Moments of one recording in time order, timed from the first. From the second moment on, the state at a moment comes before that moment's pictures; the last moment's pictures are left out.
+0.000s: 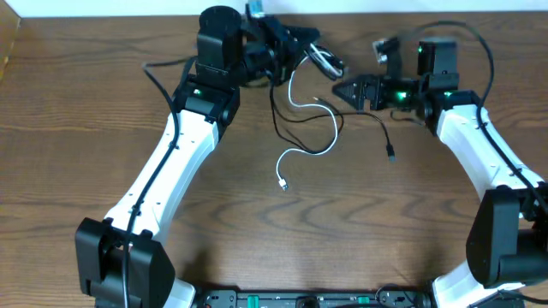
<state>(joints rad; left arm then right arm) -0.33 1.66 1.41 0.03 0.65 -1.60 0.09 1.76 1.24 -0.25 -0.88 0.22</state>
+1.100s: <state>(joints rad) -0.30 1.66 1.41 0.48 0.36 -2.09 0.23 2.05 1.24 0.67 -1.25 0.50</state>
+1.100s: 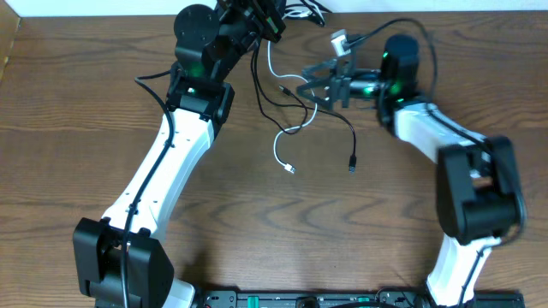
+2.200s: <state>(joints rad) -0.10 1.65 1.42 0.09 0.50 -1.63 0.12 2.12 1.26 -0.31 -1.00 0.25</state>
